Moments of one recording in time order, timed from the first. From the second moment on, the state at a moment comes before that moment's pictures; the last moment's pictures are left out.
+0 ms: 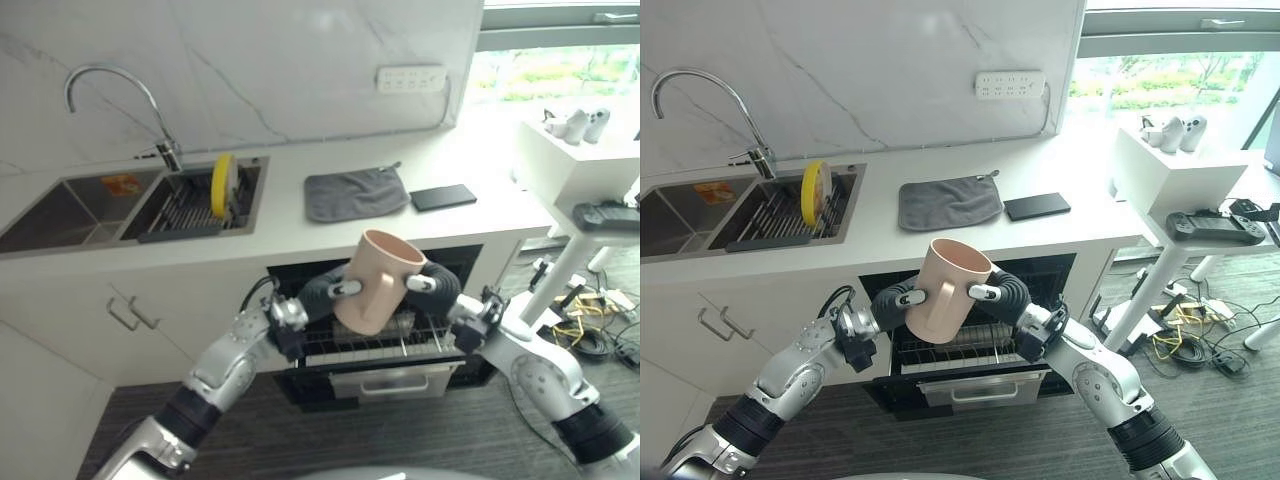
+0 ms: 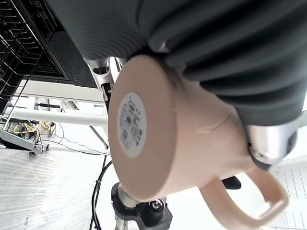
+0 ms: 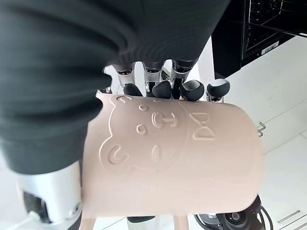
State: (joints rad) left arm -0.22 0.51 -0.47 -0.04 -0.73 0.05 -0.54; right arm -0.17 -0.59 0.35 -0.21 1.02 0.22 0.36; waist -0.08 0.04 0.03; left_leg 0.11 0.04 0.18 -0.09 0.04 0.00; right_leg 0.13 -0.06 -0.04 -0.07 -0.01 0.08
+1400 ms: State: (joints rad) left arm -0.22 0.52 -0.48 0.00 -0.72 0.07 -0.51; right arm -0.21 -0.60 0.44 -0.20 0.96 0.19 0.25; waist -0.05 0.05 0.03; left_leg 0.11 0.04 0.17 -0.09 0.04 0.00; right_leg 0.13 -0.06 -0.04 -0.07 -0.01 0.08
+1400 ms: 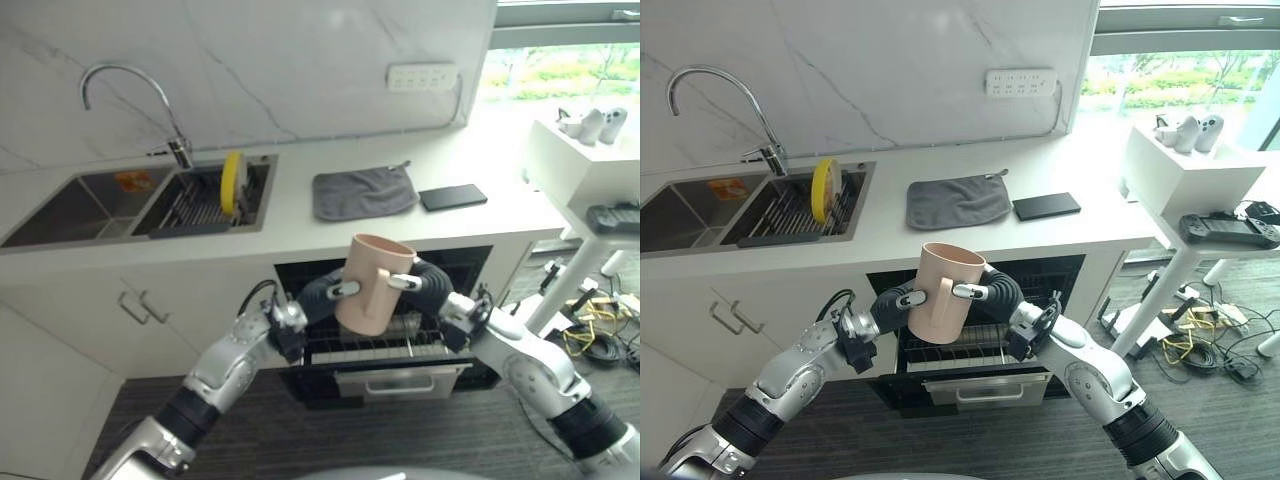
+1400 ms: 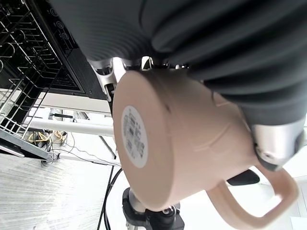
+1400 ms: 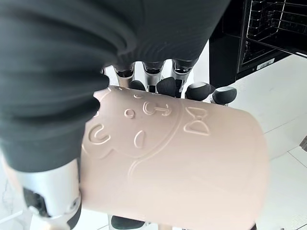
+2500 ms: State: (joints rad) left arm -0.18 0.32 -0.41 0.11 -0.41 0.13 0.07; right arm -0.08 -0.41 0.31 -0.14 1.07 -0.02 0.03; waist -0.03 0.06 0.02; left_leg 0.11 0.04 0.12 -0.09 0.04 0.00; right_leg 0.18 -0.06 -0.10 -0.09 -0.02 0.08
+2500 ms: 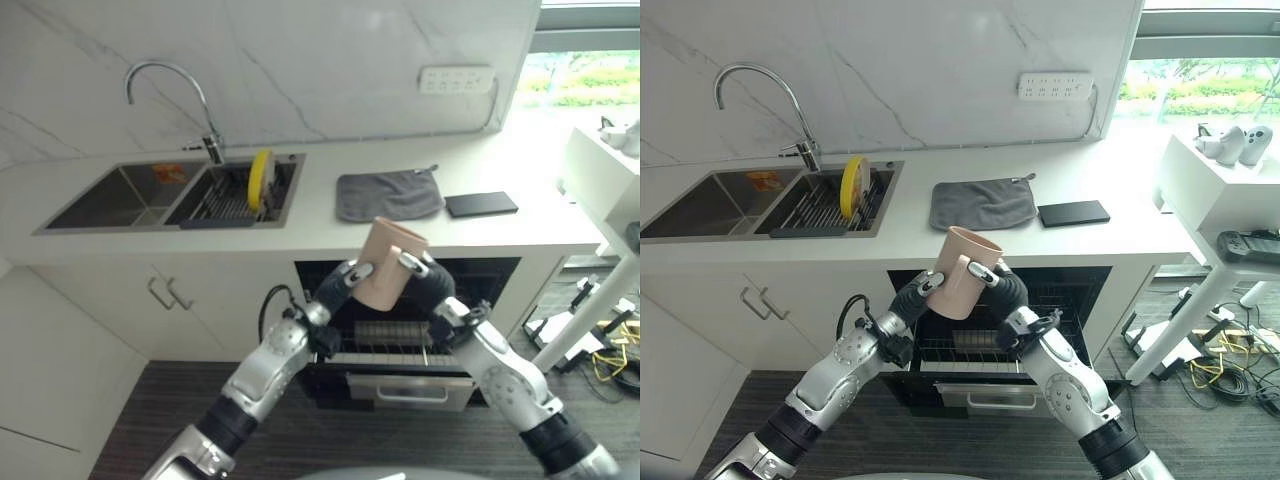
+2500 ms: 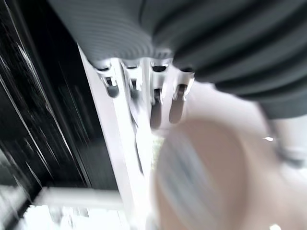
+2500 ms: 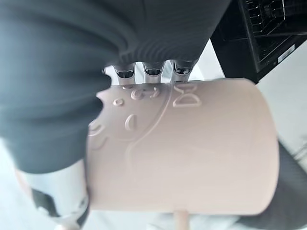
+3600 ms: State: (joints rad) left arm -0.11 0.54 -0.36 0.08 -0.12 0.09 -0.20; right arm -0.06 -0.40 0.10 -0.06 1.03 -0.09 0.02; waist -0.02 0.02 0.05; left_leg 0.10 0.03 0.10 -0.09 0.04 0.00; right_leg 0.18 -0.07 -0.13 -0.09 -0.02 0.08
